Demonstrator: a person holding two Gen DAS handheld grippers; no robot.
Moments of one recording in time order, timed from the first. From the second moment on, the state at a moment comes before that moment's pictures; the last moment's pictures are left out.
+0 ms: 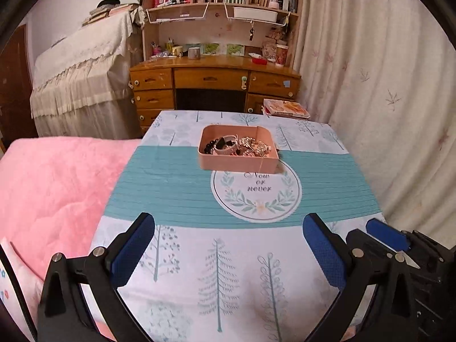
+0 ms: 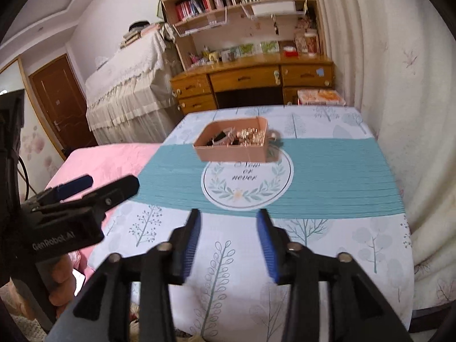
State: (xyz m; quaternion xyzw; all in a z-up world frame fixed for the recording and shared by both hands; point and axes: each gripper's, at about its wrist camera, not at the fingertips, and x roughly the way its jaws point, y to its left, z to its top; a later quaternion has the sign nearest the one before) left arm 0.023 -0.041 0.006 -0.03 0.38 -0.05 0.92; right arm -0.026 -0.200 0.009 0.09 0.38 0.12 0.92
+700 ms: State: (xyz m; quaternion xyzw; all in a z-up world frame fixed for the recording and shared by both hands) left arm -0.001 -0.049 0.006 0.00 0.38 0.00 0.93; right arm -0.040 -0.193 0.006 0.09 0.37 0.11 0.92
